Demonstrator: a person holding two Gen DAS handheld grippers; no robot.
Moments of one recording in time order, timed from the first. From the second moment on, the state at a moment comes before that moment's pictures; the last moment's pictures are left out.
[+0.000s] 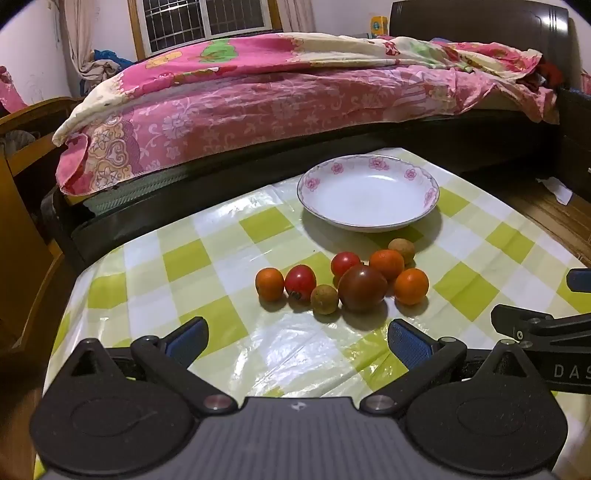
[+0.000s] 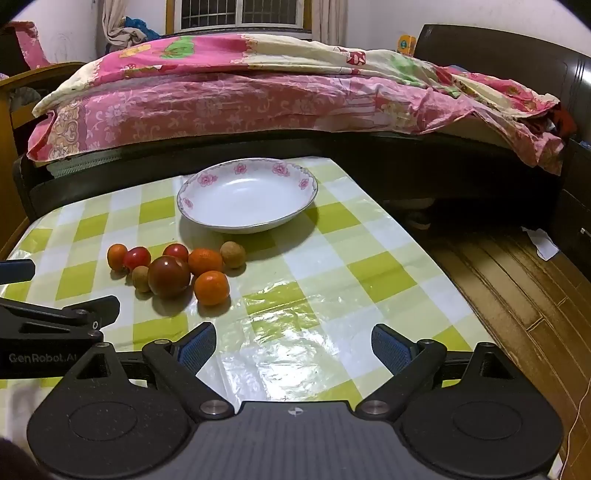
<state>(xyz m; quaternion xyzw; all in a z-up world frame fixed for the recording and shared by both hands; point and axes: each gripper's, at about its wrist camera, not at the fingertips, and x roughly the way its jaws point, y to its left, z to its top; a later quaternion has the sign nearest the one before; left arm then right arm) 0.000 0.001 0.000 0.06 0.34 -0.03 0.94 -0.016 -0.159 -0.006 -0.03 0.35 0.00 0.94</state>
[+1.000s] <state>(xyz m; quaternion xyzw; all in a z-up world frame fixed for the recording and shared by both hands) 0.000 0.003 -0.008 0.06 0.35 -0.03 0.93 -0.008 -0.152 -0.013 -0.02 0.37 0.01 0.93</state>
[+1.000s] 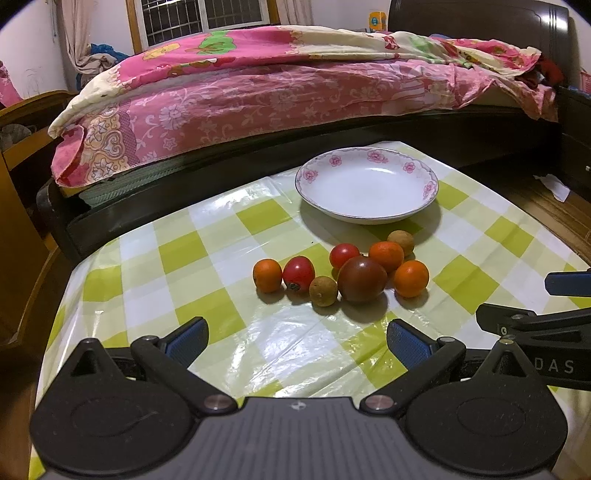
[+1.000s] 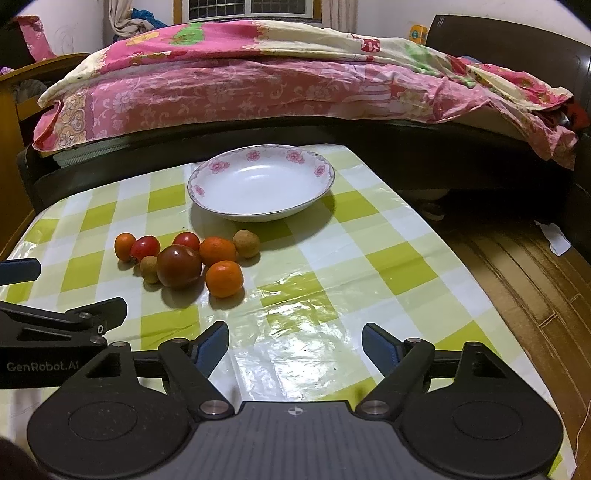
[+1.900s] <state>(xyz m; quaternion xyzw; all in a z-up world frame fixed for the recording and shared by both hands) 0.033 0.020 -0.024 0.09 0.35 -0.06 0.93 0.045 -0.132 -0.025 -0.07 0.39 0.11 0.91</state>
